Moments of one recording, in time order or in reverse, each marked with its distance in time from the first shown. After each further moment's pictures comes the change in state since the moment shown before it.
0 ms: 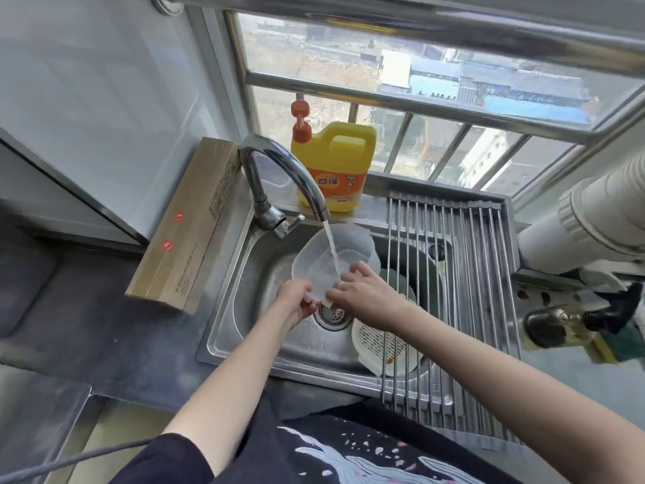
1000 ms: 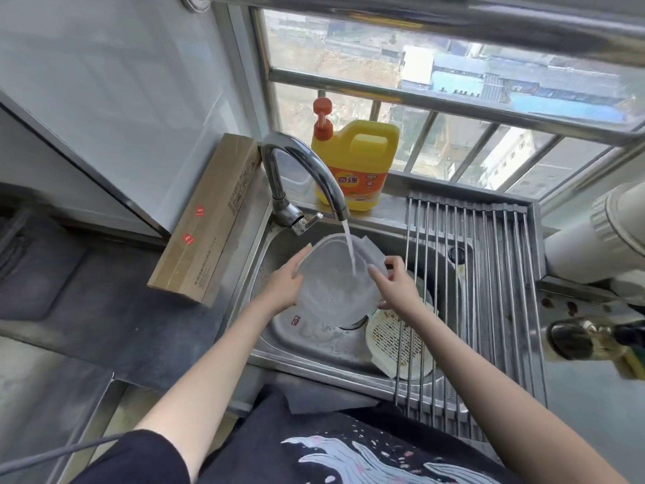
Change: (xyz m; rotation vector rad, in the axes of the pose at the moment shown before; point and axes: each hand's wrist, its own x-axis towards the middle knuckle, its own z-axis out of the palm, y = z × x) left_hand -0.013 0.027 -0.054 0.674 -0.137 0.473; right_hand 0.000 0.011 0.018 1.181 0.197 1.091
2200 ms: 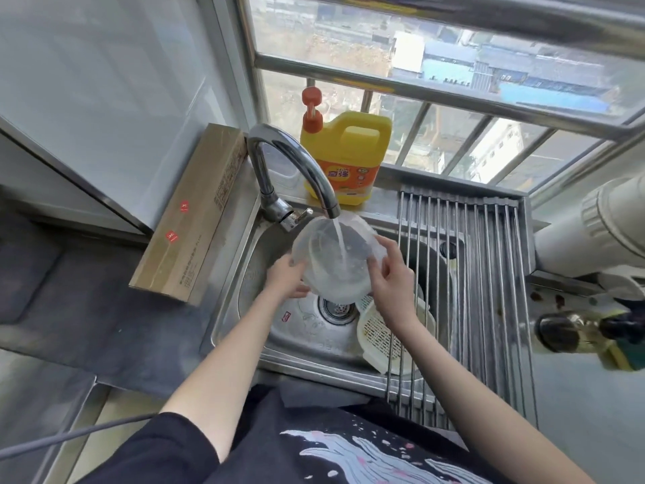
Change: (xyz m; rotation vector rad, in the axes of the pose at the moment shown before) left_hand 0.027 0.006 0.023 -0.216 0.089 -0.251; right_hand -0.020 -0.008 0.006 -0.001 0.315 -0.432
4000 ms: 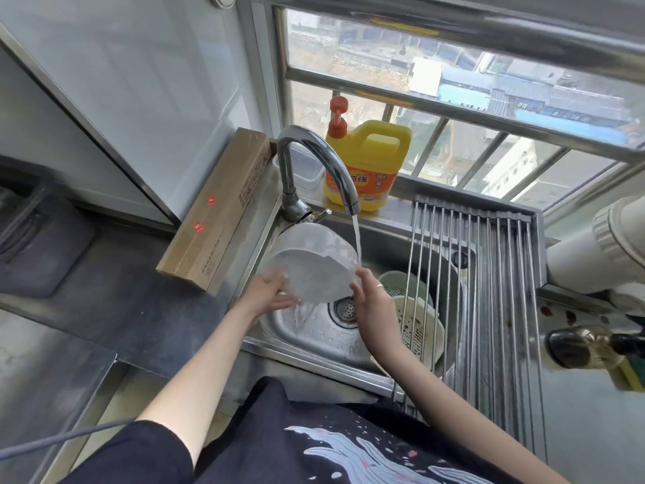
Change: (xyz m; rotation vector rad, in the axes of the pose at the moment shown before) left_hand -0.033 -0.042 -0.054 -0.362 -0.009 -0.070; right_hand -0.049 -0.015 0.026 -0.137 -0.198 -0.073
